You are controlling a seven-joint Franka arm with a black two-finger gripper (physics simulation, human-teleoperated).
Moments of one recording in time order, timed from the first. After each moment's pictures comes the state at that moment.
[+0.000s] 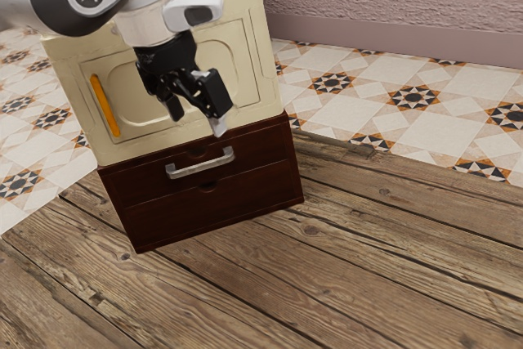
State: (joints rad) arm -0.24 -0.01 0.24 -1.39 0.03 1.51 0.03
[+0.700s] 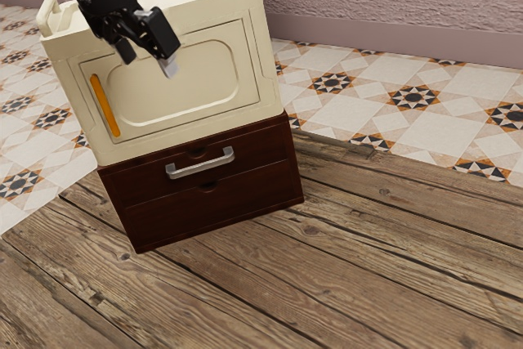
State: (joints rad) arm -0.10 0.02 0.20 -1.16 0.08 1.44 0.15
